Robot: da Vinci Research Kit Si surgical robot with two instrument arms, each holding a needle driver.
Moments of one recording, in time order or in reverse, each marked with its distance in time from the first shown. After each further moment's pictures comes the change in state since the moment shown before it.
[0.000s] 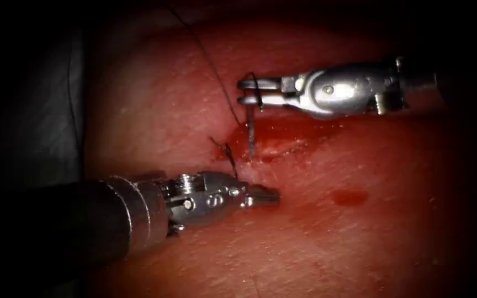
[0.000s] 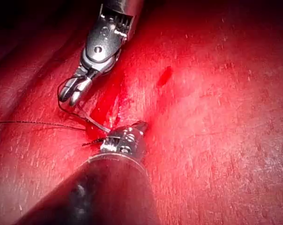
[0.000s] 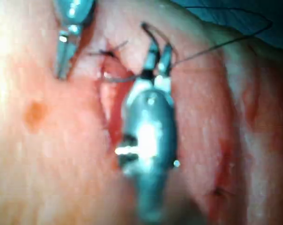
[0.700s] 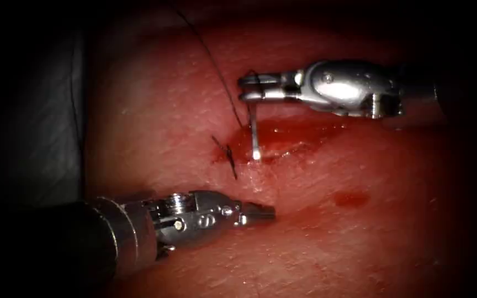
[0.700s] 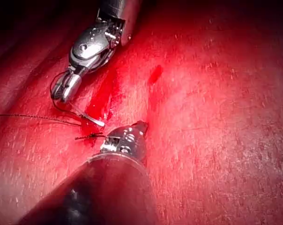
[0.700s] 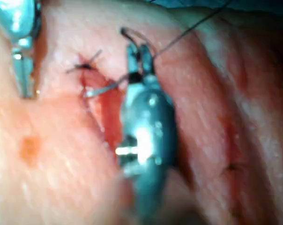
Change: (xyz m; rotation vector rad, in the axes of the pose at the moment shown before) right arm 0.000 0.001 0.000 0.028 -0.009 0.217; left arm 0.001 0.002 -0.001 -0.005 0.002 0.000
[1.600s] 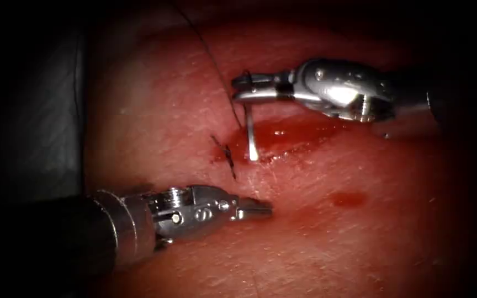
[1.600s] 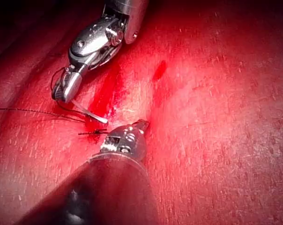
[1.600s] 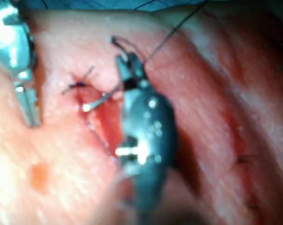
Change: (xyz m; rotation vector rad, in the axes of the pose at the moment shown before) right arm 0.000 -0.001 0.001 0.047 -0.041 0.094; left arm -0.002 -0.001 0.000 -0.003 0.000 0.016
